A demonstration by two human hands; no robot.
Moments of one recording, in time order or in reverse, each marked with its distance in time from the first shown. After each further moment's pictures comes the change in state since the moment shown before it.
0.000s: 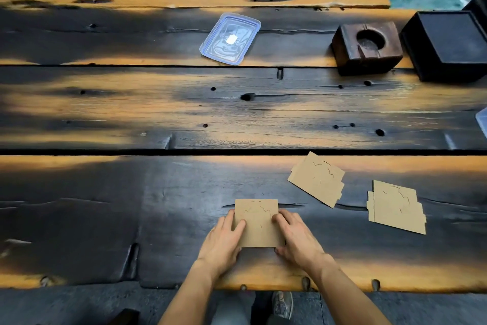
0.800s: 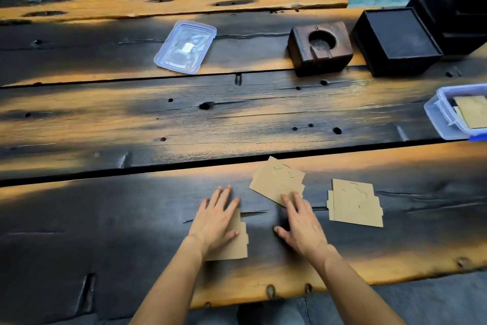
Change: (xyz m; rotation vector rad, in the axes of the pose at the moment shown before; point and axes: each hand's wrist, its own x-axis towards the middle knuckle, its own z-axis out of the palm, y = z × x) left_hand 0.084 0.059 -0.053 0.236 0.009 0.110; right_hand -0.020 0.091 -0.045 0.038 0.150 0.322
